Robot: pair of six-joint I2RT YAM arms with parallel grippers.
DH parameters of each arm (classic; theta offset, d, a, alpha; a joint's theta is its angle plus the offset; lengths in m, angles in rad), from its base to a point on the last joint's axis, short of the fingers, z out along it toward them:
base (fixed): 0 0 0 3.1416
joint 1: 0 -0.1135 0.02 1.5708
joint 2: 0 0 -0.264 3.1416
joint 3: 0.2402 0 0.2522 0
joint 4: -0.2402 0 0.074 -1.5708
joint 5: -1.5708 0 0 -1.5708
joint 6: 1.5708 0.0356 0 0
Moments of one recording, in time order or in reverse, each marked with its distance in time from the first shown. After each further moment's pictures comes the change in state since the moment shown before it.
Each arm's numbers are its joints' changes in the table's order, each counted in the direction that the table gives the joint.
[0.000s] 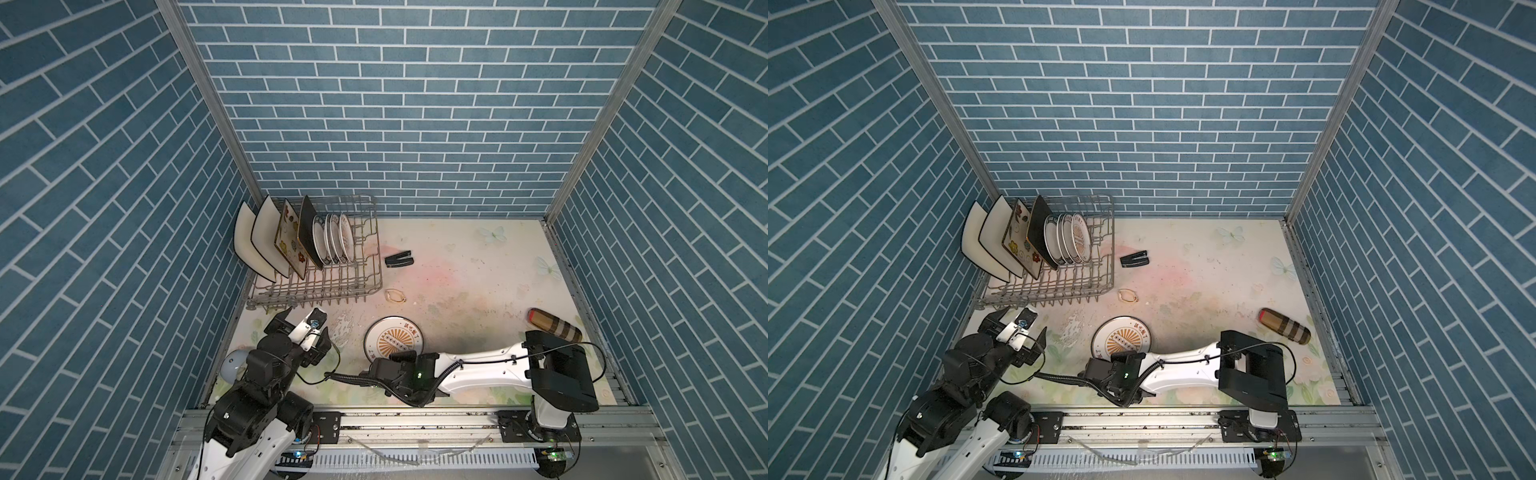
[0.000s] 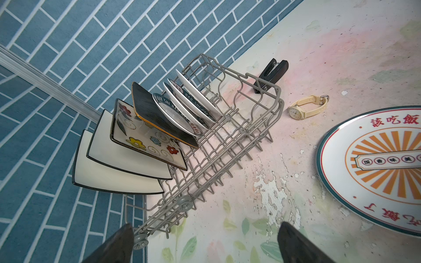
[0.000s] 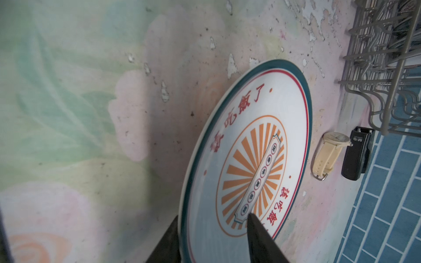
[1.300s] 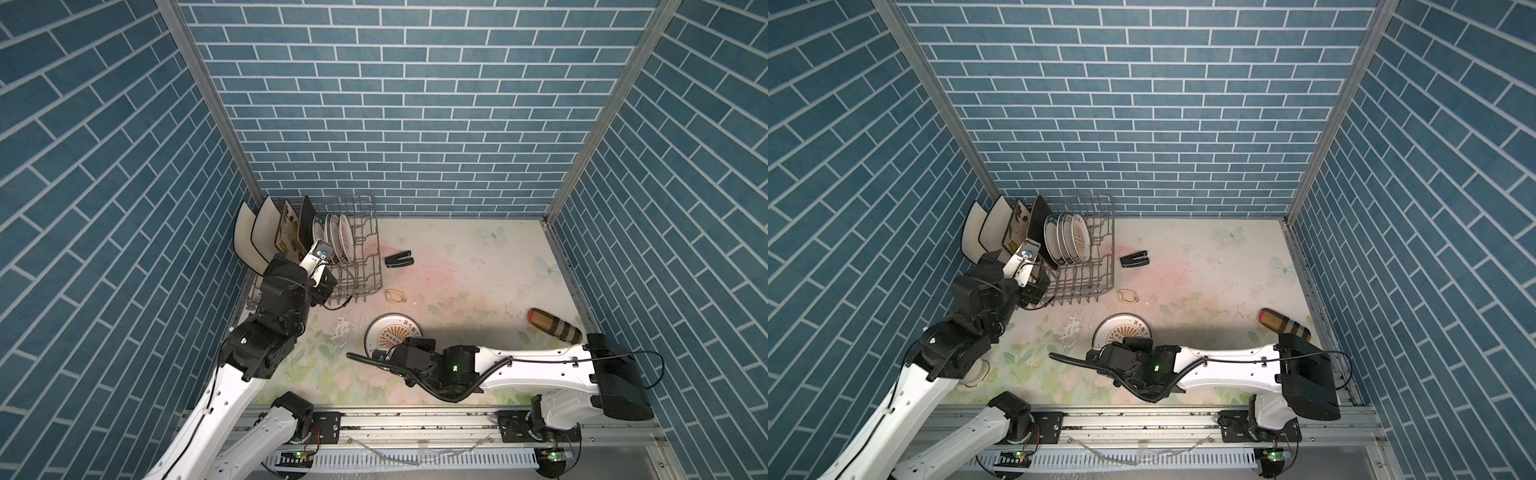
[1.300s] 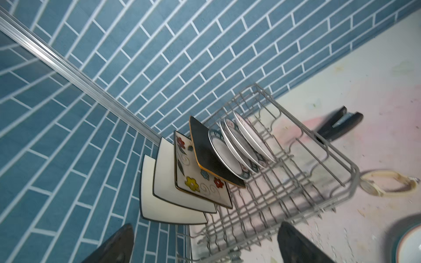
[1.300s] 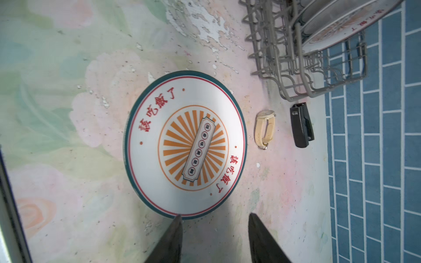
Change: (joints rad) left arm 0.000 0.603 0.481 0.199 0.223 -0.002; right arm 0.045 -0.303 -0.093 0.016 -0.078 0.088
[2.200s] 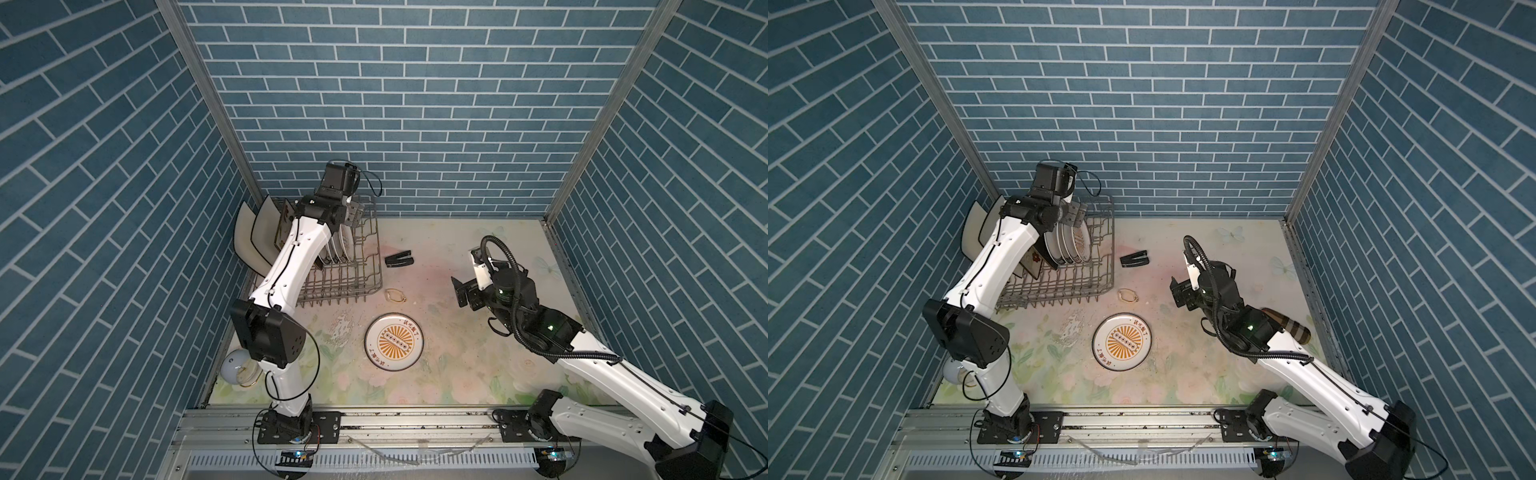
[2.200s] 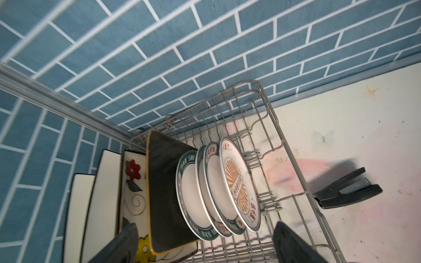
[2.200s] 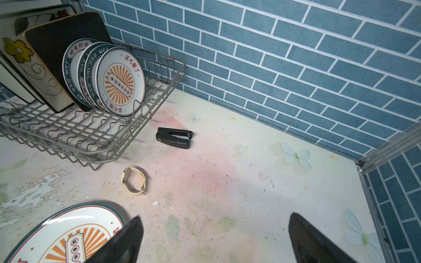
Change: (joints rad) left arm -0.165 1.007 0.947 -0.323 -0.149 -0.308; right arm 0.633 -0.484 -0.100 0.192 0.196 0.325
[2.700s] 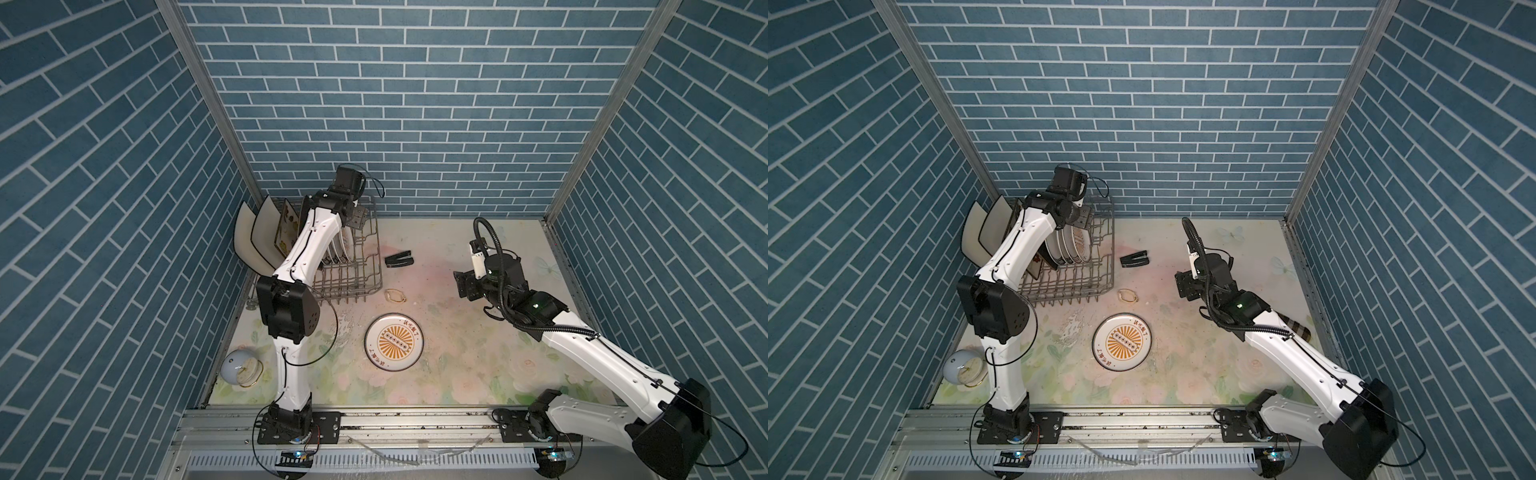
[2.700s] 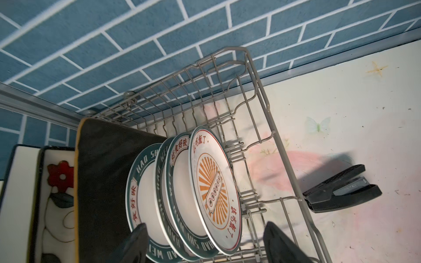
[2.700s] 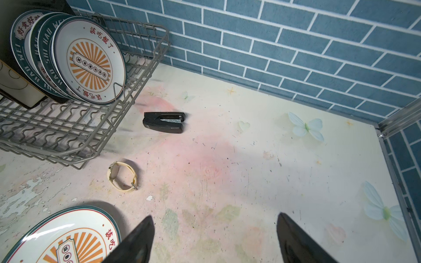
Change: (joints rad) left arm -0.029 0.225 0.156 -0.084 -0.094 -0.077; right arm 0.134 0.146 0.051 -0.048 0.109 0.104
